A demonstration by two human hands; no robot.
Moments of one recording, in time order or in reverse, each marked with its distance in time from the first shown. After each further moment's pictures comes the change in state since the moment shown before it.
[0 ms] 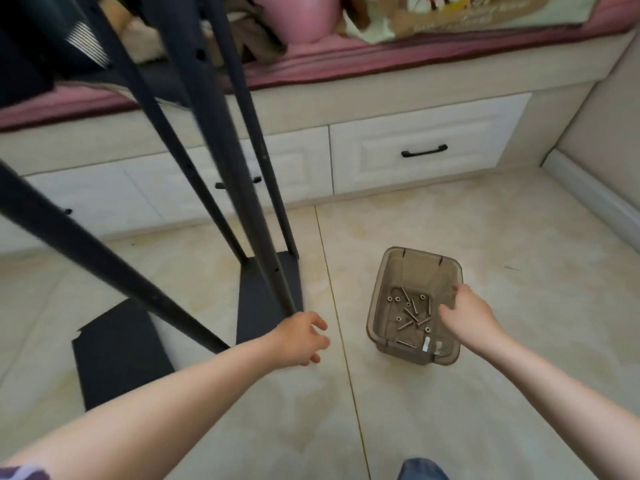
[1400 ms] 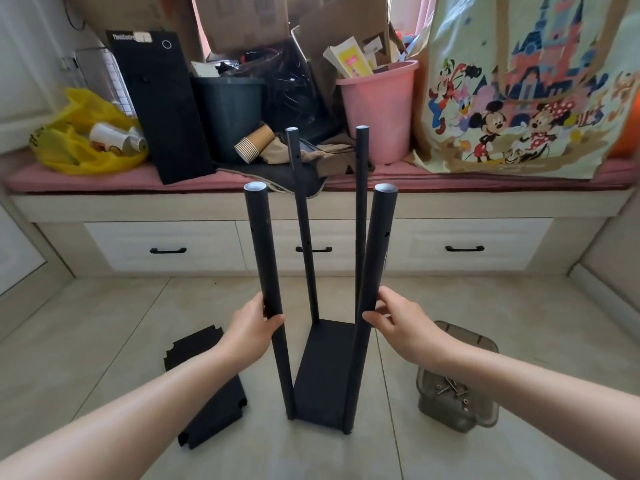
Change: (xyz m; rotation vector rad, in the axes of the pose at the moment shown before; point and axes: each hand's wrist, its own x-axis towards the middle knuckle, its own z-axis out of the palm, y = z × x) left_hand -0.186 -0.067 -0.138 -0.245 0.695 0.217; right_hand -0.188 -0.222 -0.022 0.126 -0.210 -0.699
